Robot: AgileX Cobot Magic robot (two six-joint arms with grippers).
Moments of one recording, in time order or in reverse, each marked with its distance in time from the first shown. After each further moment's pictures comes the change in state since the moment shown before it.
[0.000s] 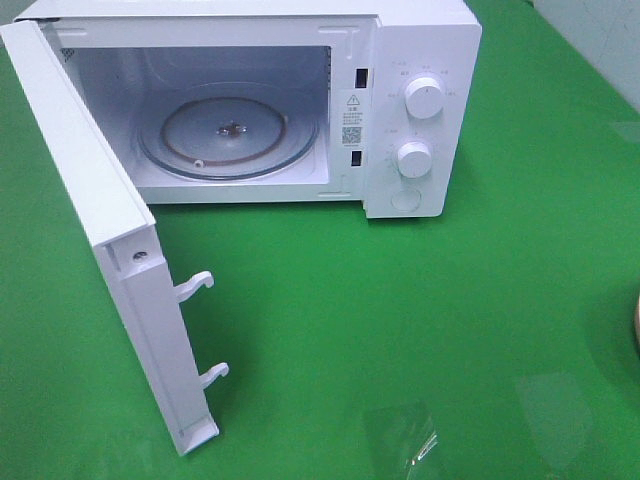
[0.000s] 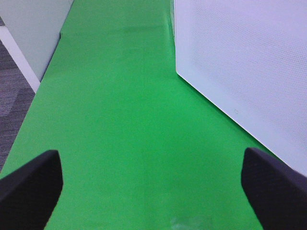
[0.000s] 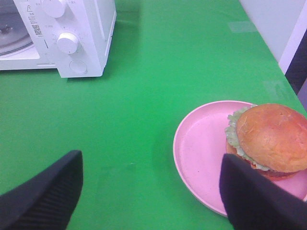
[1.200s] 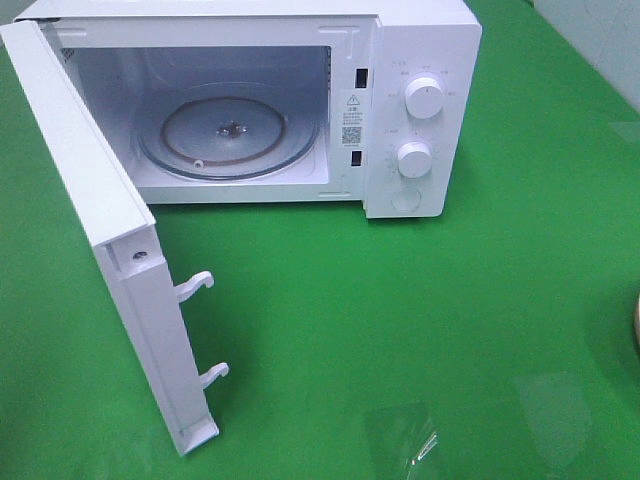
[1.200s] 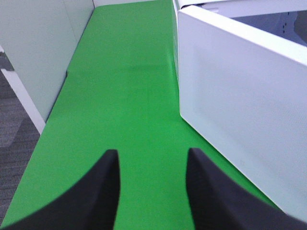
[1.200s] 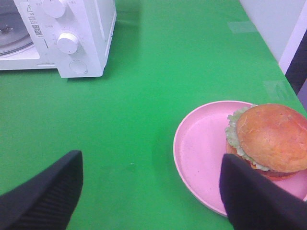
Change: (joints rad) left arm 0.000 0.181 -0.030 -0.005 -0.255 0.000; right arm 0.000 0.000 0.000 0.000 0.000 0.000
